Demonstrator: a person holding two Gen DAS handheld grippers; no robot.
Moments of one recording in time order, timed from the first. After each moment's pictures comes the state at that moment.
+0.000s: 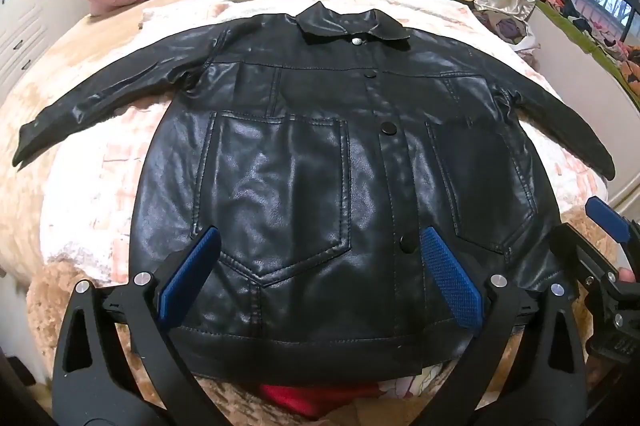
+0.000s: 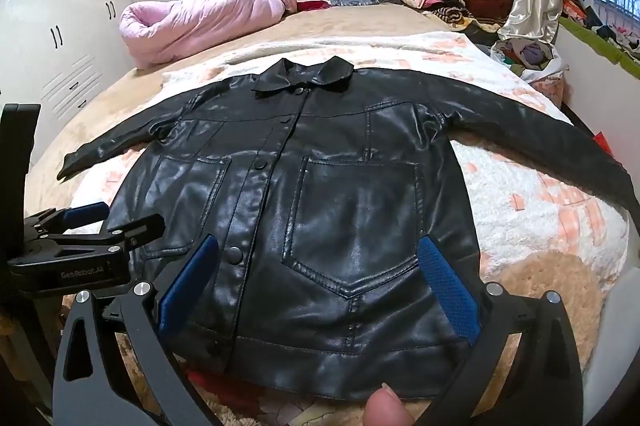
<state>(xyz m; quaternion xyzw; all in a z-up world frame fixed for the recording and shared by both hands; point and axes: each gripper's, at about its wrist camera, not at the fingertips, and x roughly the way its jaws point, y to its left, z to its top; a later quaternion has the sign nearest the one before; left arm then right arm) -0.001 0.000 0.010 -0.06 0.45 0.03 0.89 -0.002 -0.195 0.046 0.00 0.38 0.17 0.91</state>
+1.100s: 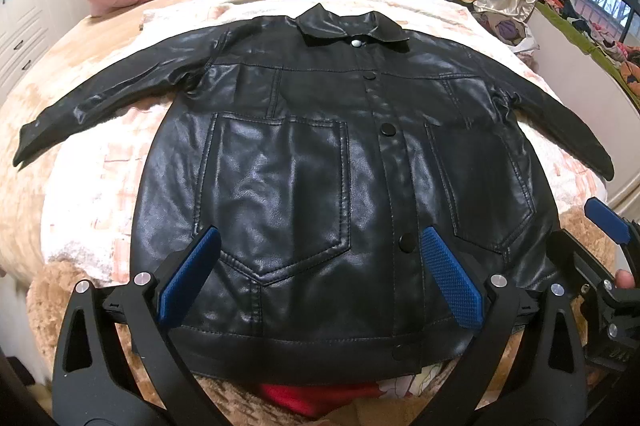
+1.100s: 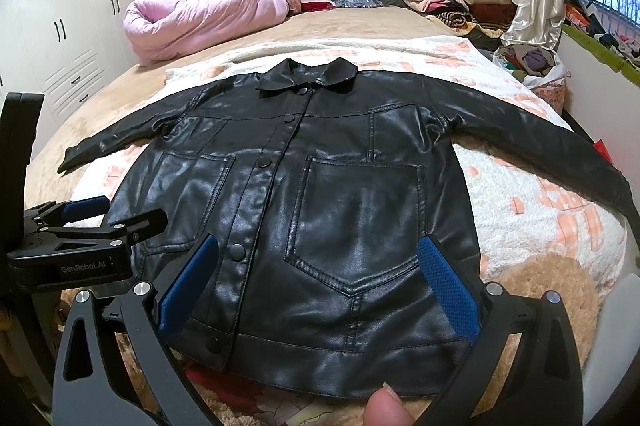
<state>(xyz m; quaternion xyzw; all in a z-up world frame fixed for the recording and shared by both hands) -0.003 -0.004 0.013 -0.05 0.45 0.03 0.89 -0.005 -0.191 0.047 -0.01 0.37 0.17 0.91</state>
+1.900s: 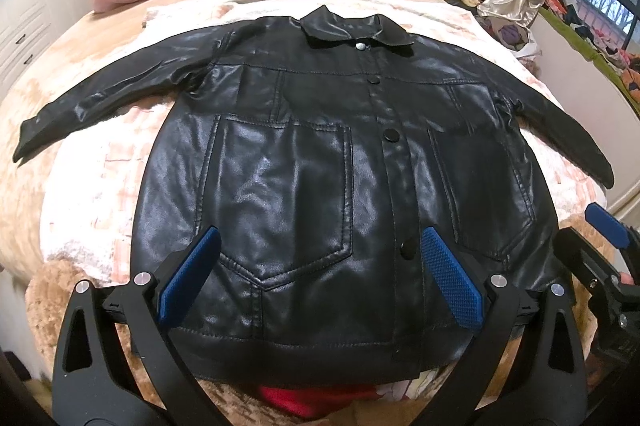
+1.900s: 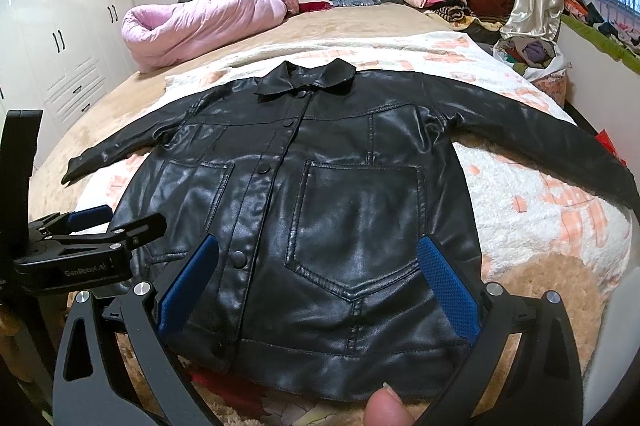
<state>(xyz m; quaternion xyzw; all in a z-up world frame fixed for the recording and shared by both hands) 0.003 0.000 0.013 -0.06 0.44 0.04 0.89 0.001 -0.198 0.051 0.01 0.38 0.17 0.91</state>
